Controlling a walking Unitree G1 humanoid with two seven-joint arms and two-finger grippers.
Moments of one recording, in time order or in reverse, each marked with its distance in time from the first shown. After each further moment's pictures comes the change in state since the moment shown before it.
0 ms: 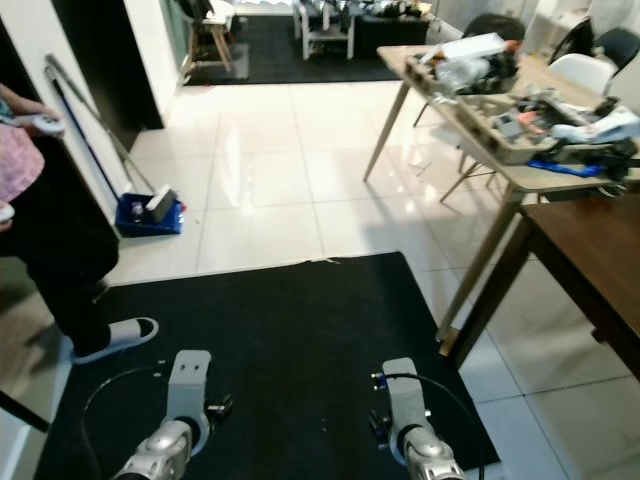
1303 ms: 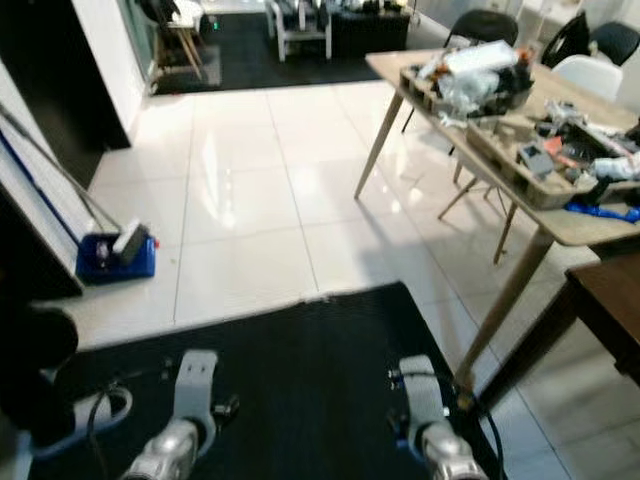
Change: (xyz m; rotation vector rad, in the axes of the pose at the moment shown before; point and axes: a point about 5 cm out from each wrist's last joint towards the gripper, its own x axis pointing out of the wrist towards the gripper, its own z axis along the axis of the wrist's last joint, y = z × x) left arm -0.002 0.001 -0.006 0.001 0.013 0.002; right arm 0.001 0.001 0.004 -0.018 -0.006 0.021
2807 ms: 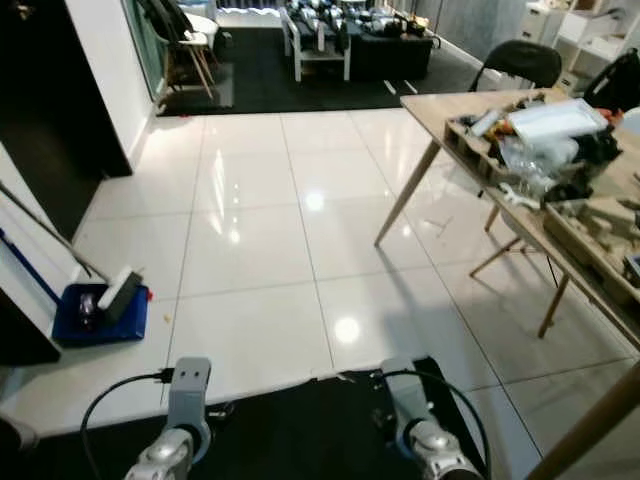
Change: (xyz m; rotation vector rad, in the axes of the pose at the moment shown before) left arm -0.002 -0.001 -0.004 -0.015 -0.011 0.017; right arm 0.001 -0.004 0.005 -0.093 0.011 0.021
